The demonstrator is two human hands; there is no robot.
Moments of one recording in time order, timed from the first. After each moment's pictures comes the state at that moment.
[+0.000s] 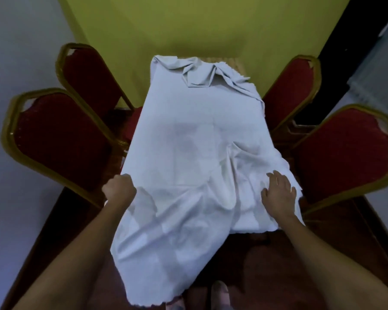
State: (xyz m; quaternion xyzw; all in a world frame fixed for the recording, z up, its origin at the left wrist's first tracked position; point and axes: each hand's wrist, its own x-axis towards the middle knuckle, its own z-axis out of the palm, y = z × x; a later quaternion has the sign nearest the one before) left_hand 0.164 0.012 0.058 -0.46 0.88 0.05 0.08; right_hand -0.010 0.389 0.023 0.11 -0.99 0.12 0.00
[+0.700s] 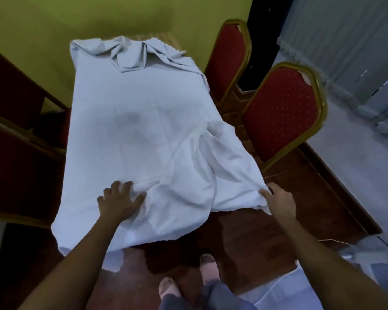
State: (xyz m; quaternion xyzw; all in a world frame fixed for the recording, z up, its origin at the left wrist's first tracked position) left_hand 0.136 0.095 0.012 -0.24 0.95 0.08 0.15; right_hand 0.056 0.524 -0.002 -0.11 -0.96 0.26 -0.05
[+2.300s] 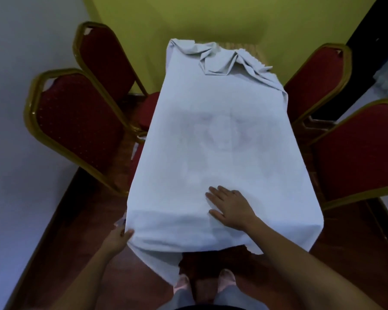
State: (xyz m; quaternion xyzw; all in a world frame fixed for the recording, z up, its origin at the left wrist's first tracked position) left_hand 0.331 0.001 -0.056 -0.48 0.76 0.43 0.12; right_hand 0.080 0.272 -0.008 0.52 -0.85 -0.01 -0.10
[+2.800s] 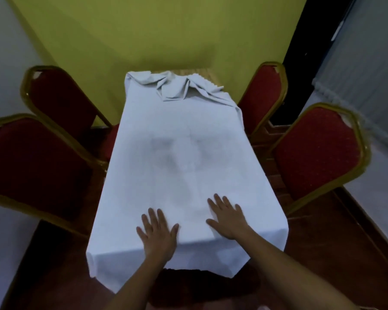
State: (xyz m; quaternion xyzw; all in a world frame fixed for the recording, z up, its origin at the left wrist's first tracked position) left_hand 0.168 0.144 -0.036 -0.27 0.94 0.17 0.14; right_hand 0.040 0.329 -0.002 0.30 -0.92 0.01 -0.24
